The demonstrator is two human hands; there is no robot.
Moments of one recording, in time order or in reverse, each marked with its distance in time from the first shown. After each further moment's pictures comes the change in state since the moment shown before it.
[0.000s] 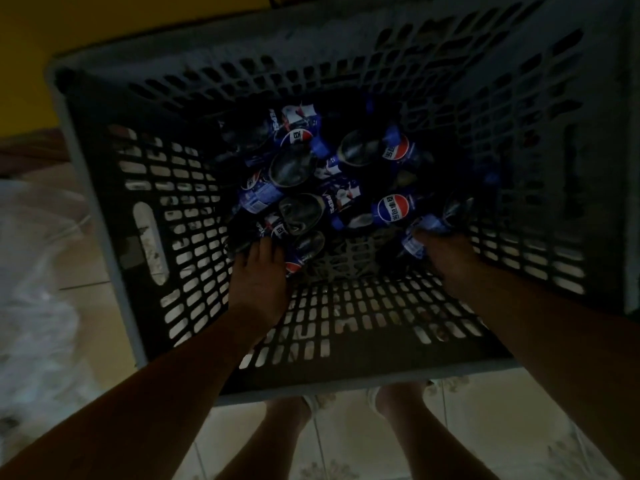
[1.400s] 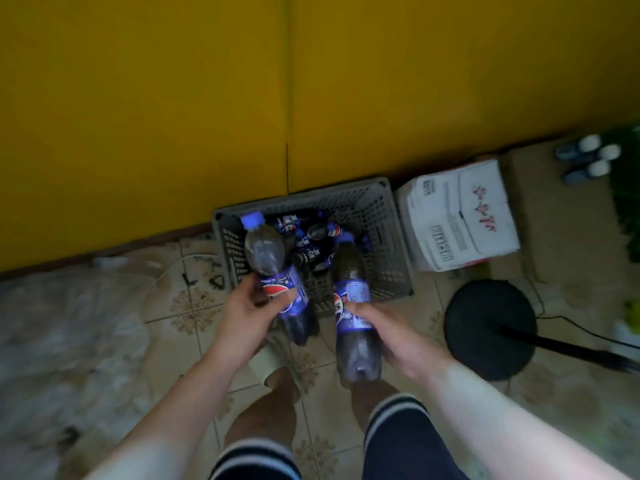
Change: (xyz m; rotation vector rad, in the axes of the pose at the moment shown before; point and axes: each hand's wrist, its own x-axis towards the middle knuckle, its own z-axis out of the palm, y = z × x) left_hand -0.299 -0.012 -0.313 -1.519 0.138 -0.077; right_hand -0.457 -0.047 -0.095 0.099 -0.400 -0.114
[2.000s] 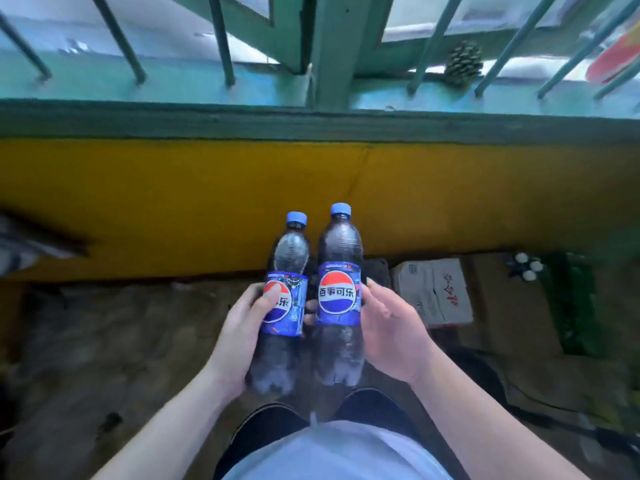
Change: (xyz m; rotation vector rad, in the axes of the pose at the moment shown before) left_hand -0.273 0.206 -0.104 -0.633 -0.062 0.114; right_hand -0.316 -0.124 0.114 0.131 -0.610 -0.248
